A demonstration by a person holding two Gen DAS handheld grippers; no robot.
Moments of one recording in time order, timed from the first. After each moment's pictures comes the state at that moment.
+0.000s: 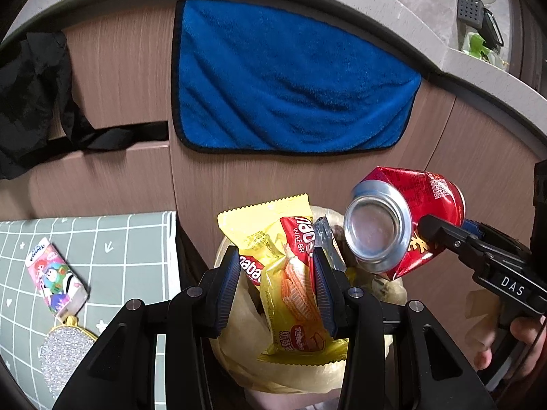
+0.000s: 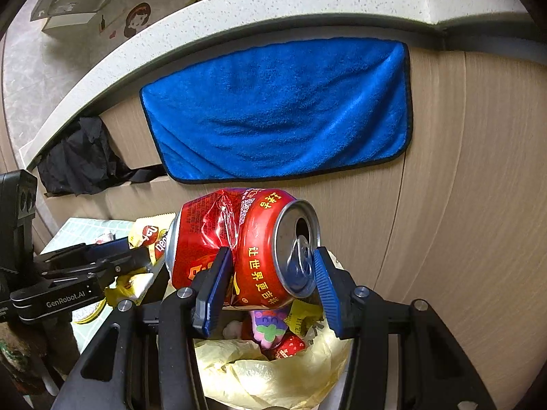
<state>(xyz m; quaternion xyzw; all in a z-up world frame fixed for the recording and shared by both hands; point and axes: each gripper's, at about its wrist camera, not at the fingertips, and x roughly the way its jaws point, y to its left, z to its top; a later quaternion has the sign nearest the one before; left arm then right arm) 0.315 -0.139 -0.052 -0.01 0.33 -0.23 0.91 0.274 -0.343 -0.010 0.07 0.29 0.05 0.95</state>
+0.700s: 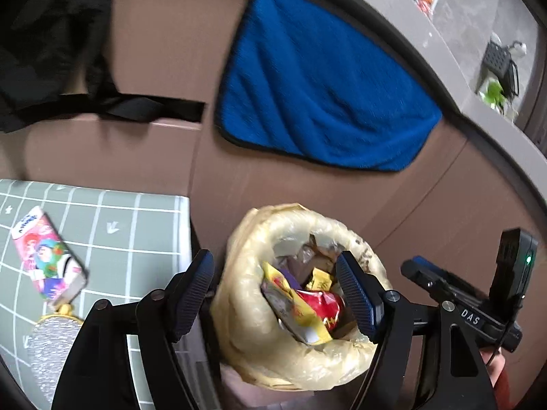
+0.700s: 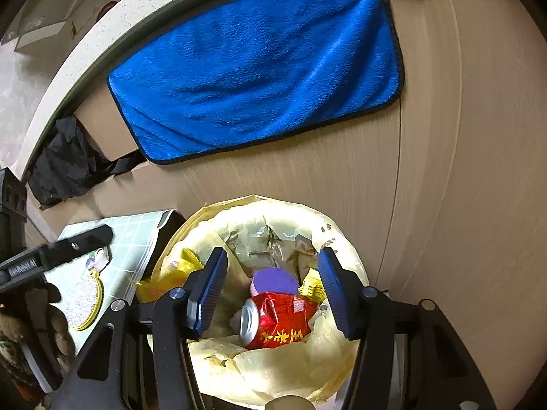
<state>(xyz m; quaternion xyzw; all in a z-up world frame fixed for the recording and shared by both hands) 0.341 -0.090 -0.050 -0.10 0.36 -0.24 0.89 0.291 -0.350 -0.041 0.12 0.34 0.04 0.93</state>
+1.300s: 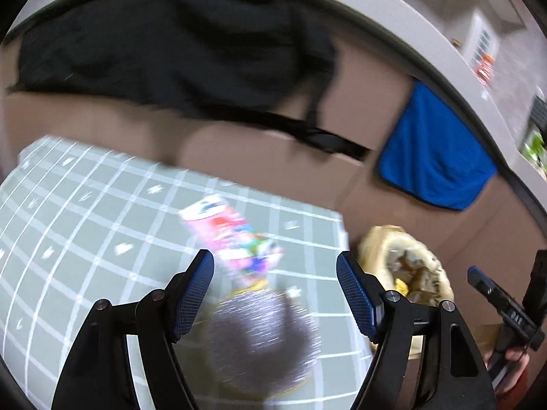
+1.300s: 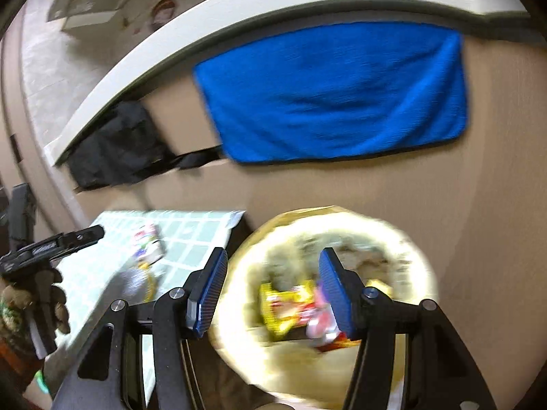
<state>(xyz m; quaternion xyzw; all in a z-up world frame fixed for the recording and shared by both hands) 0.301 0.094 -0.055 -0.15 0.34 -0.10 0.92 0.275 -0.263 -0.022 0.08 0.30 0.14 0.94</state>
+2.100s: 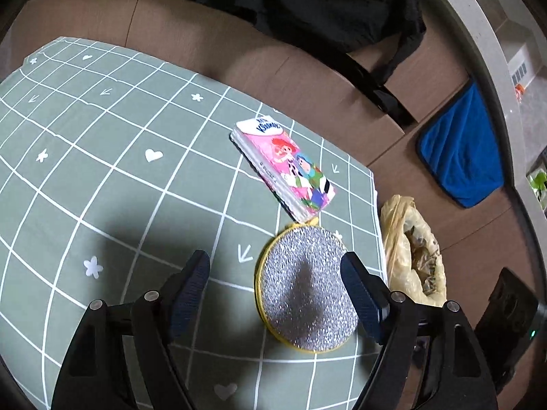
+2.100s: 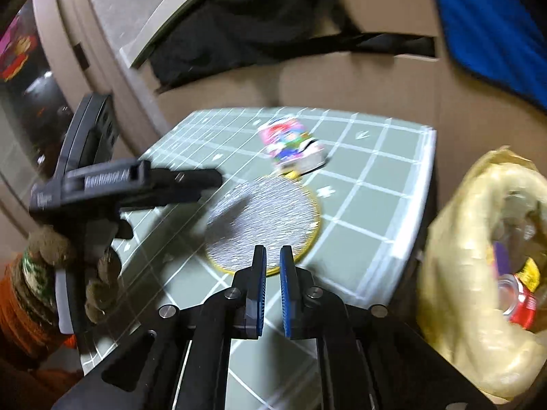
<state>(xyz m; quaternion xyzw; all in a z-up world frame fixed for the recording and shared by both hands) 0.305 0.139 -0.114 -0.23 0.44 -0.12 0.86 0.276 -0.080 -0.089 0.02 0.42 0.33 0.85</state>
